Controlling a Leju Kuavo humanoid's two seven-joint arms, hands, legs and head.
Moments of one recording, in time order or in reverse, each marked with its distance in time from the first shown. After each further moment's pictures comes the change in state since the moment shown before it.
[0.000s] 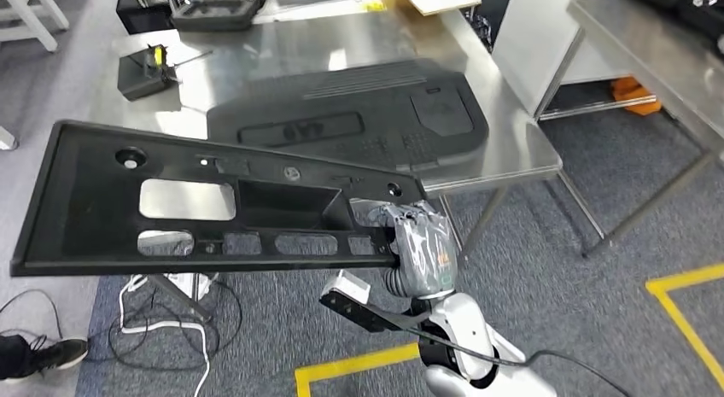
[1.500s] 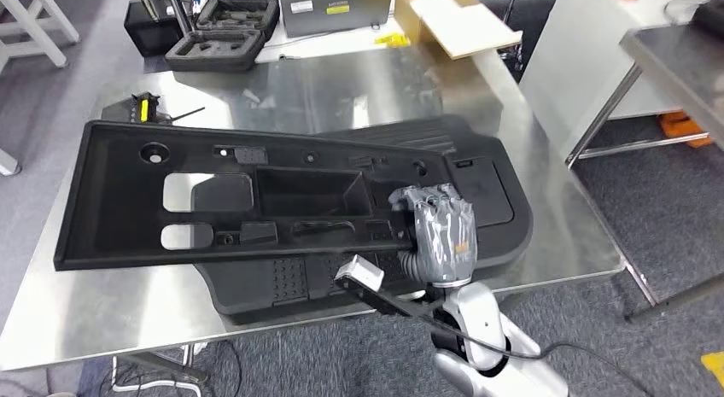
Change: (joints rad) left arm -0.004 0.002 0.000 -0.008 -0.012 0.005 0.008; right arm -0.060 -0.003 -0.012 0.049 0.097 -0.029 0.003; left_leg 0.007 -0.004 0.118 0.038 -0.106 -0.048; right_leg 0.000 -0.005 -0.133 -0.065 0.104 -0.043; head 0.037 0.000
